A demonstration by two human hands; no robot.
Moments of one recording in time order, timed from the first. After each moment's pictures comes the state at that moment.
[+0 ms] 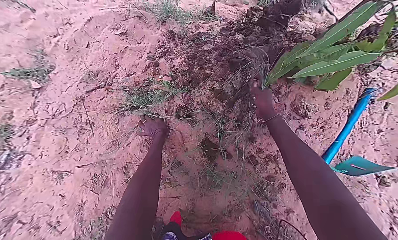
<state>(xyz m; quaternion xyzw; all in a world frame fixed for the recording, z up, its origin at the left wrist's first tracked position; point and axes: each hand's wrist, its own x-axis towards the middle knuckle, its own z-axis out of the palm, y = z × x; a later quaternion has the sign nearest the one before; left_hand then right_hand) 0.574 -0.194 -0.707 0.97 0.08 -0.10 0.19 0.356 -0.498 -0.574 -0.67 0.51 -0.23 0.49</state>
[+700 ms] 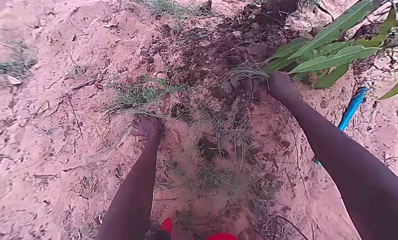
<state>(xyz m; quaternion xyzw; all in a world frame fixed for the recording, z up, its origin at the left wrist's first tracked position) 0.572 -0.193 -0.707 0.96 0.09 -0.10 0.23 0.351 -0.538 -0.505 -0.90 0.42 0.07 0.12</state>
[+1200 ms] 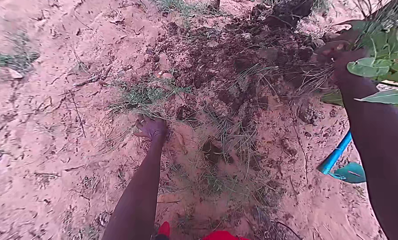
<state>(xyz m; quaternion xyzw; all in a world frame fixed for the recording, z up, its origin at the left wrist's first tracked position) 0.573 -0.193 -0.708 0.96 0.09 -0.10 0.23 0.316 -0.656 -0.473 -0.77 0.53 -0.27 0.25</state>
